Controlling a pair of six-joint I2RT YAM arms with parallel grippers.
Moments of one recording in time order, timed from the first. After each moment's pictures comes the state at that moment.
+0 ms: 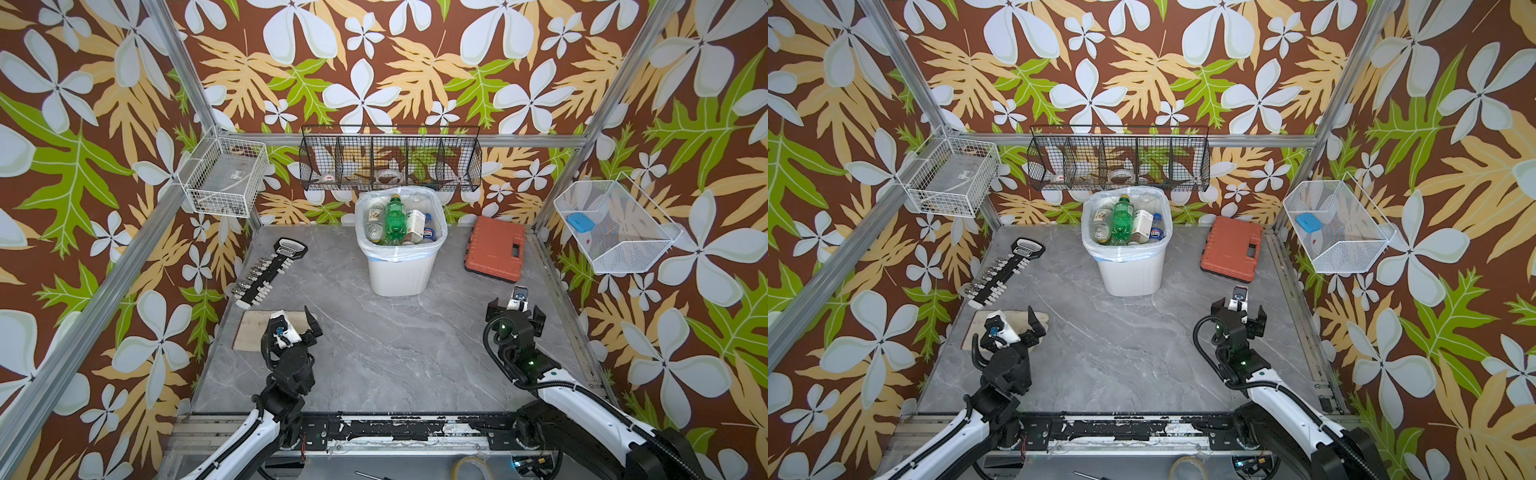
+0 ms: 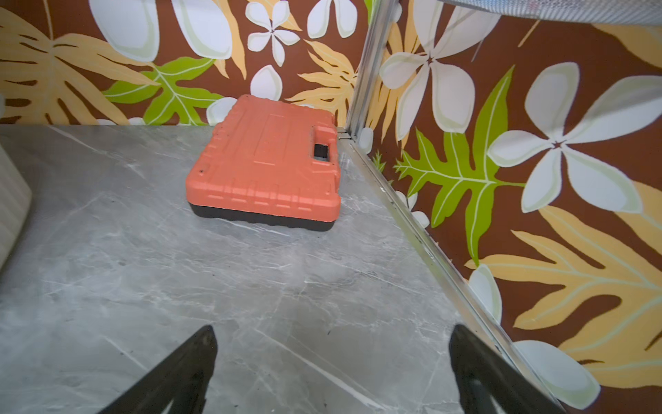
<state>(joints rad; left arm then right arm) -0.45 0.52 0.01 0.49 -0.87 -0.17 0.37 0.92 0.27 0.28 0.79 0.08</state>
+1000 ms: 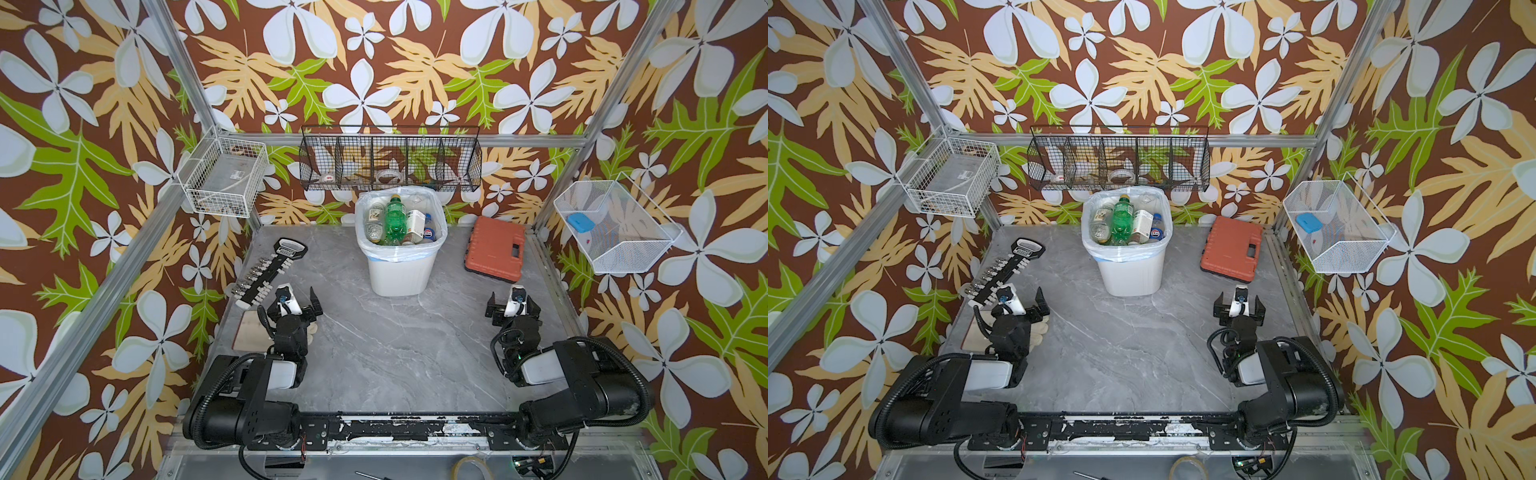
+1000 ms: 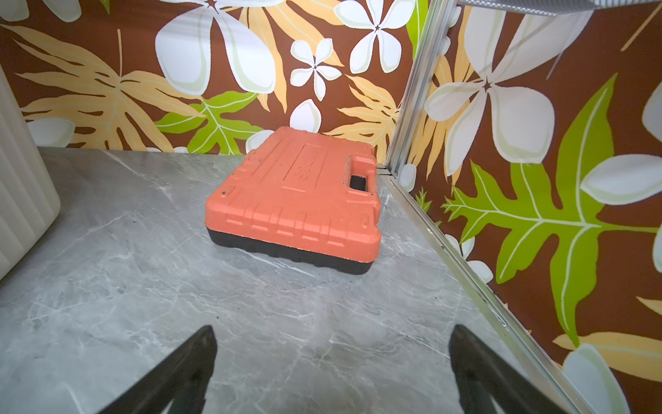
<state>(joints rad) -0.09 1.37 0.14 1.13 -0.34 -0.14 0.10 1.51 0.13 1.25 0.36 -0.10</state>
